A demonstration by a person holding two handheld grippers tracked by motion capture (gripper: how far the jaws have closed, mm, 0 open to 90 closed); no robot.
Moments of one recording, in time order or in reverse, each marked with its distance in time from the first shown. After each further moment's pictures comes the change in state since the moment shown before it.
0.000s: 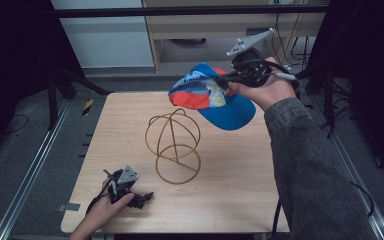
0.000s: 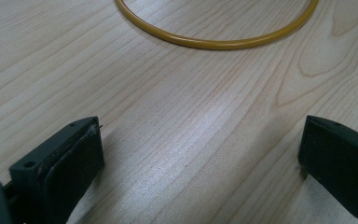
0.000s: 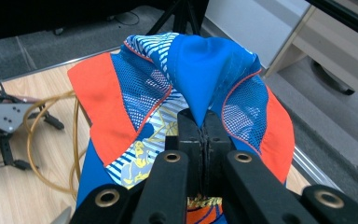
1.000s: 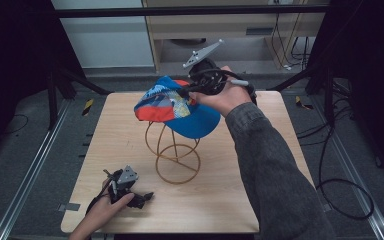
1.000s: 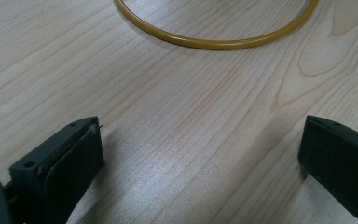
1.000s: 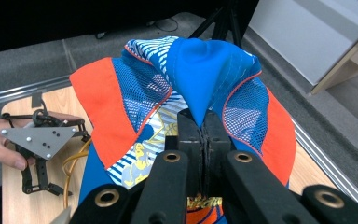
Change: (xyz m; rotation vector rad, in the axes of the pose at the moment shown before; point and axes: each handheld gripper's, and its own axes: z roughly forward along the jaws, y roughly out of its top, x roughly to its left) left arm 0.000 0.000 0.000 -0.001 0.000 -0.001; right arm 0.043 0.026 0.070 -0.010 0.153 -0.041
